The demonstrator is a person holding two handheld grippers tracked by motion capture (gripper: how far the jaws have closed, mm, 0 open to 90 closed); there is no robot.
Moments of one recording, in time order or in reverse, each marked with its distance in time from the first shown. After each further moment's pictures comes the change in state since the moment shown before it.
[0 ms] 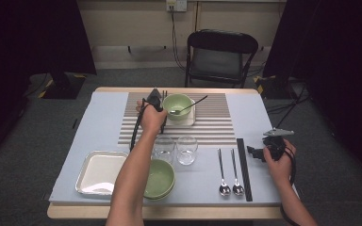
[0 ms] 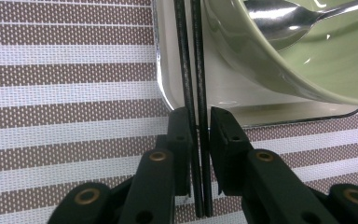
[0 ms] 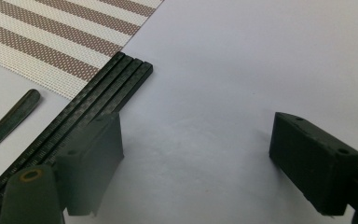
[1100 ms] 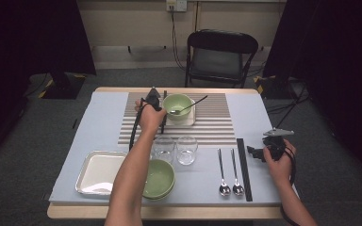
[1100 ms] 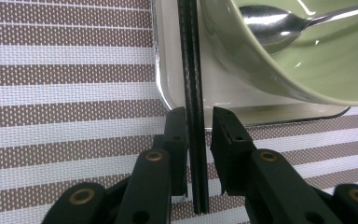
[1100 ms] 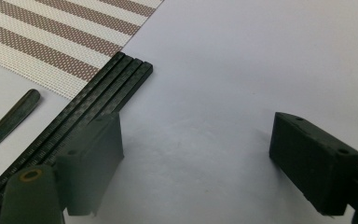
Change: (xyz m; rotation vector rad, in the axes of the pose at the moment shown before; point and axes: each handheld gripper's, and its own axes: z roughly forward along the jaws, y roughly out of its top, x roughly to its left) left arm 0.005 0.000 -0.006 -0.019 -0.033 -0.020; right arm 0.000 0.000 0.000 0.000 -0.001 0.000
